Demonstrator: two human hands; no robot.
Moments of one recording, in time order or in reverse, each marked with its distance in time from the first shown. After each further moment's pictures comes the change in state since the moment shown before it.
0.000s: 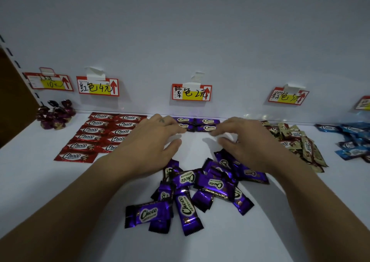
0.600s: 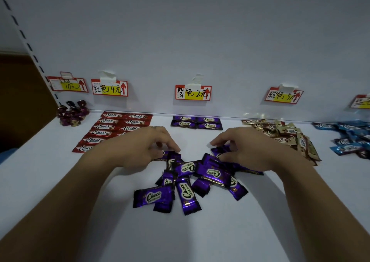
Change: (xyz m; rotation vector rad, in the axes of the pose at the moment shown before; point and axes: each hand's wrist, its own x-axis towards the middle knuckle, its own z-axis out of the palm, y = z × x) left_hand -0.024 -0.010 -0.025 -0.224 -0.372 -0.046; right_hand -0.019 -0.007 -0.015 0.026 -0.320 0.047
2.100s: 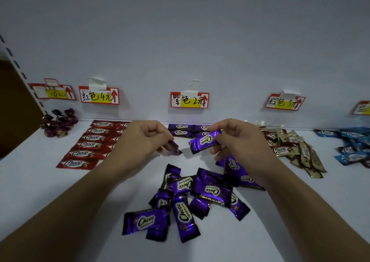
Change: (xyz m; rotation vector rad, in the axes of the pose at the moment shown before) left_hand 0.020 0.018 0.012 -0.848 0.553 -0.071; right_hand 0.021 -0.008 0.015 0.997 0.413 0.104
